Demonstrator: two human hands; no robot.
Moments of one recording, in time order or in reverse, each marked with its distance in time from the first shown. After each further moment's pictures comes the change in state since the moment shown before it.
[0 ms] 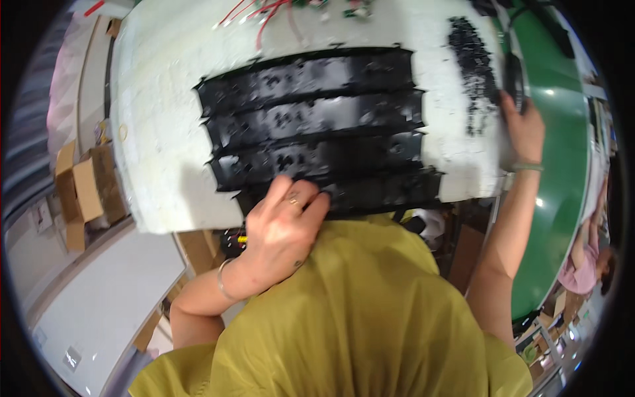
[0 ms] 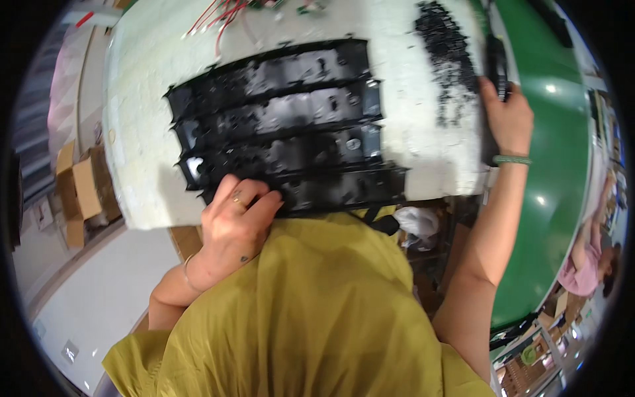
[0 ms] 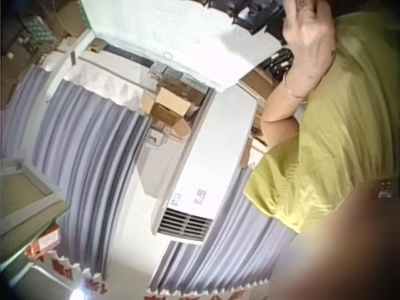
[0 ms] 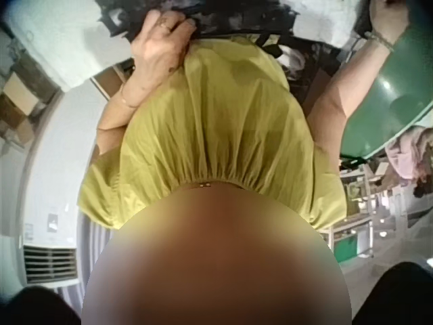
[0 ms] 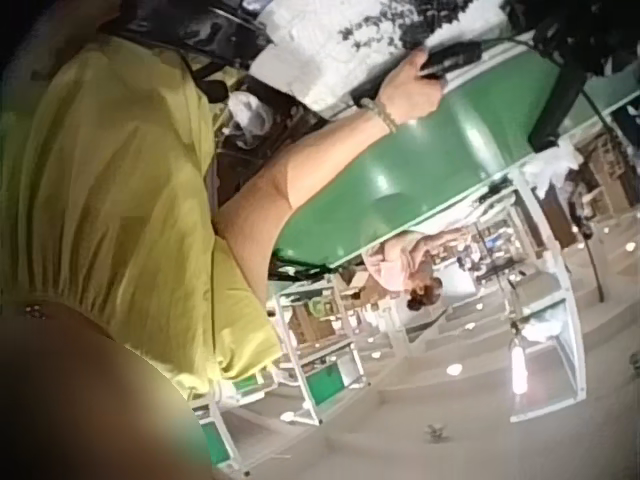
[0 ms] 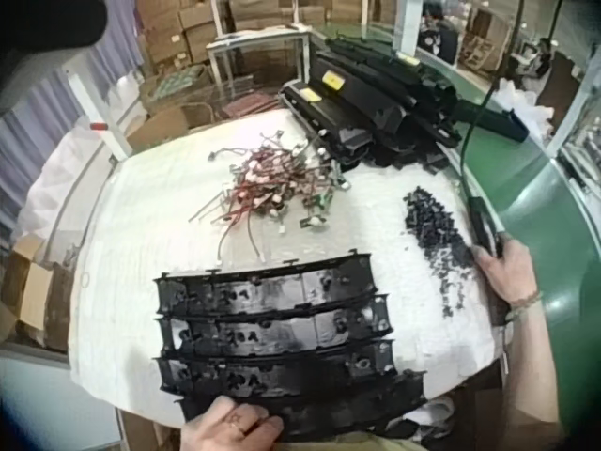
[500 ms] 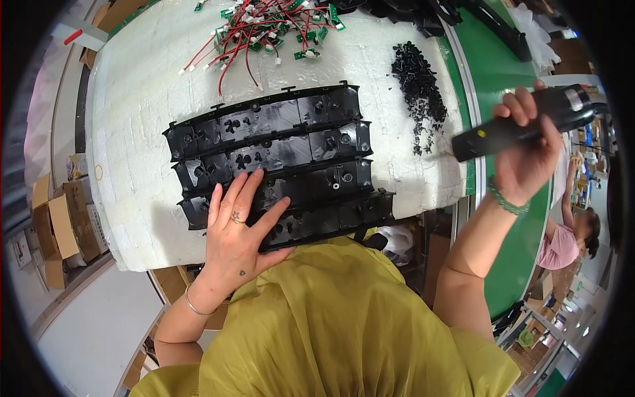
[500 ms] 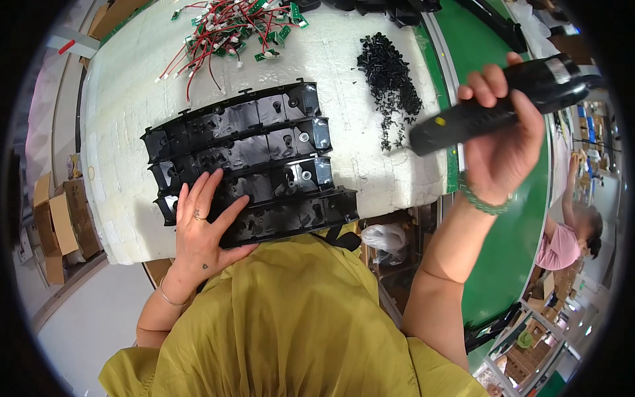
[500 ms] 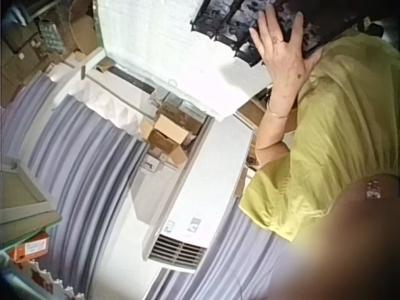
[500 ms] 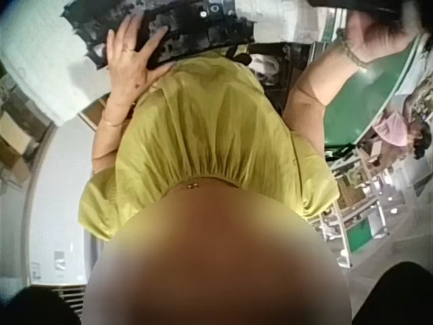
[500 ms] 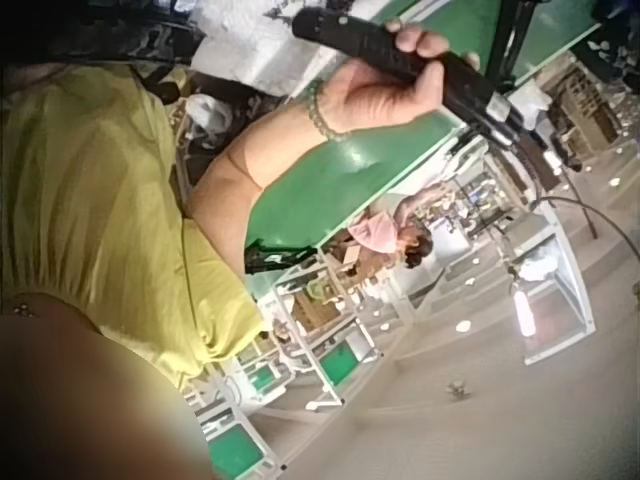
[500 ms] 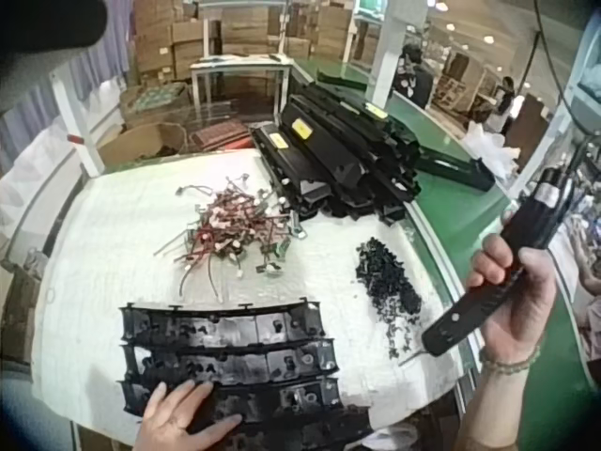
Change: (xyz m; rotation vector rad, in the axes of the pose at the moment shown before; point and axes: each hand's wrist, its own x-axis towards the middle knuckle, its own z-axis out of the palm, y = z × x) left_hand 0.008 -0.023 -0.005 -0.106 -0.139 -0.044; right_hand -0.038 -0.073 -0.098 1.984 -0.235 -0.320
